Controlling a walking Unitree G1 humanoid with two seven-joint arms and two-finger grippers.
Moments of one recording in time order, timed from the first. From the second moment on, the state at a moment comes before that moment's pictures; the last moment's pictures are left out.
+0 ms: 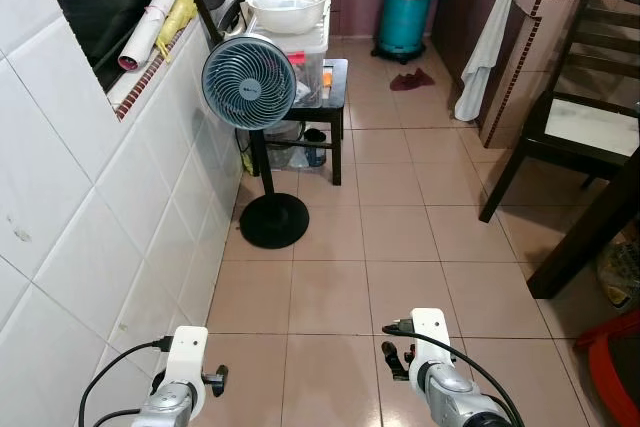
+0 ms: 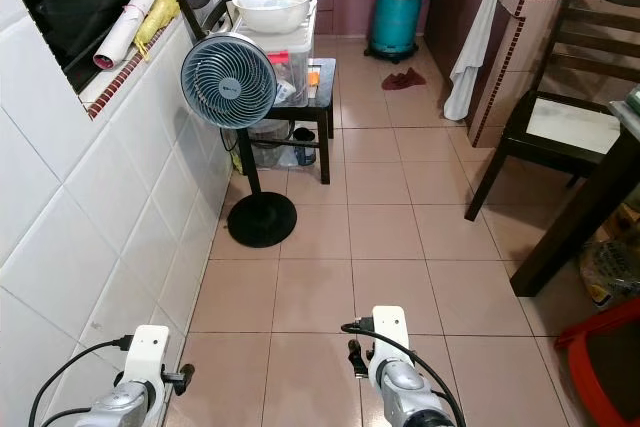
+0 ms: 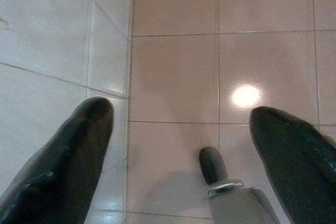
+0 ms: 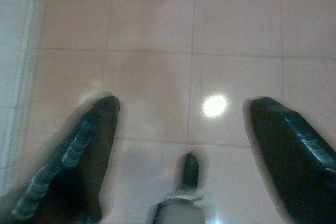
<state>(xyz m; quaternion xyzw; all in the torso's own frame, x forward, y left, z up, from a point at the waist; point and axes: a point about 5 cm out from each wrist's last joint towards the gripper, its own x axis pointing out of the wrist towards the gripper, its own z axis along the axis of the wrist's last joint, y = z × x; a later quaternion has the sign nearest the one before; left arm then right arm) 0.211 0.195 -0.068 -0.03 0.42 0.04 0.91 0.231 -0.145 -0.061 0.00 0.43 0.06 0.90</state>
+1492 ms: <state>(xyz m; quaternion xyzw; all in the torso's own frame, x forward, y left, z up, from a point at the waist) 0.201 0.196 0.035 0.00 0.10 -0.07 0.99 0.237 -0.185 0.038 0.01 0.12 0.07 0.99</state>
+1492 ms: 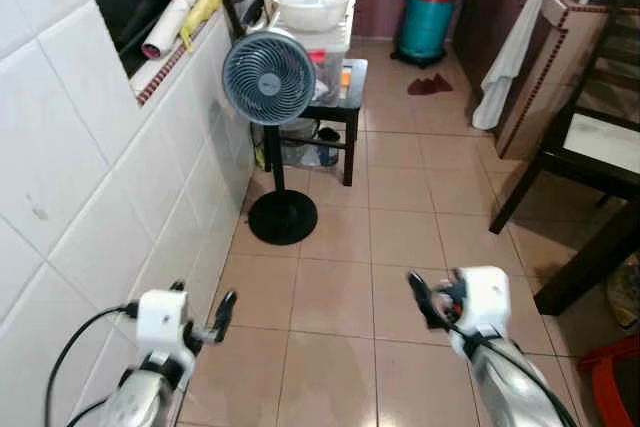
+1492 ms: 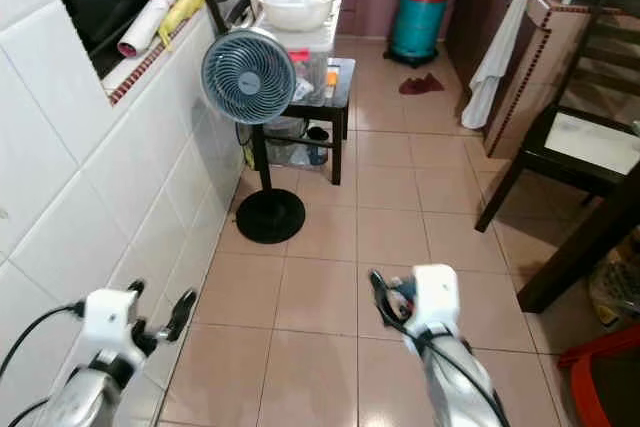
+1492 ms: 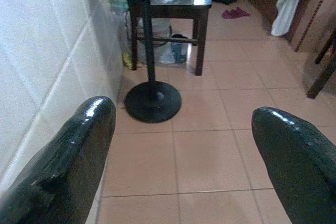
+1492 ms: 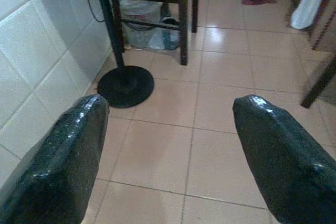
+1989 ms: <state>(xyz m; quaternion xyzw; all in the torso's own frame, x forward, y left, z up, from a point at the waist) 0.209 0.188 0.049 -0.04 0.08 -0.05 0.99 0.236 -0.177 0.055 0.03 0.12 0.03 0.99</state>
